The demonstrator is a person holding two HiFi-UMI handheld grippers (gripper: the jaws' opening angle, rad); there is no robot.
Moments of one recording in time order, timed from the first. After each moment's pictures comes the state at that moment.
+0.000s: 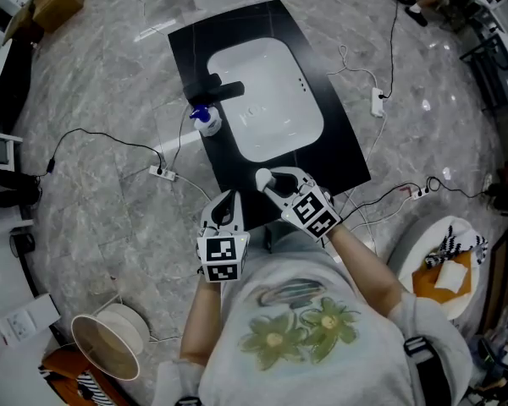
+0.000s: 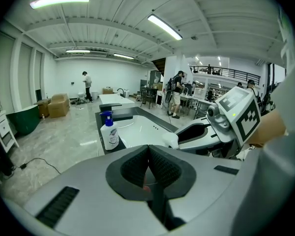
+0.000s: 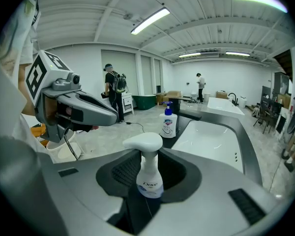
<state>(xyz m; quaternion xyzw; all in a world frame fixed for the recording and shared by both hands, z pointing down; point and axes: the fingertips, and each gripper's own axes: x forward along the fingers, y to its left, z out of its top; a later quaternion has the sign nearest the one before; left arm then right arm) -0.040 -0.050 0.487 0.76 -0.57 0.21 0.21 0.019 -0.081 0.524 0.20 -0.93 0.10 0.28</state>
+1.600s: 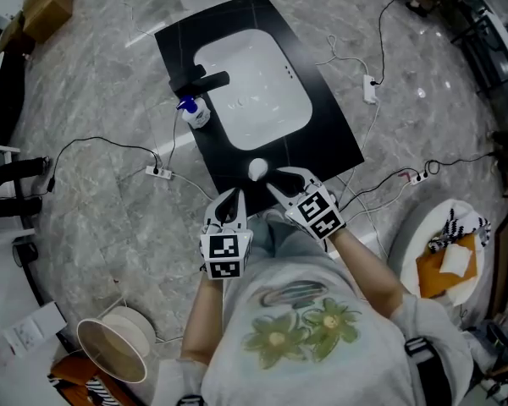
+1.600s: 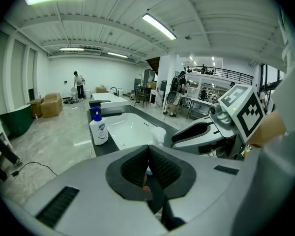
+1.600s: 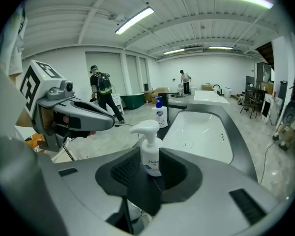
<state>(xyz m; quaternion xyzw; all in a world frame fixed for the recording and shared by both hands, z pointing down) -0.001 -0.015 0.493 0.79 -0.54 0.22 0.21 0.068 -0.042 0.526 0.27 -0.91 0.16 0.28</state>
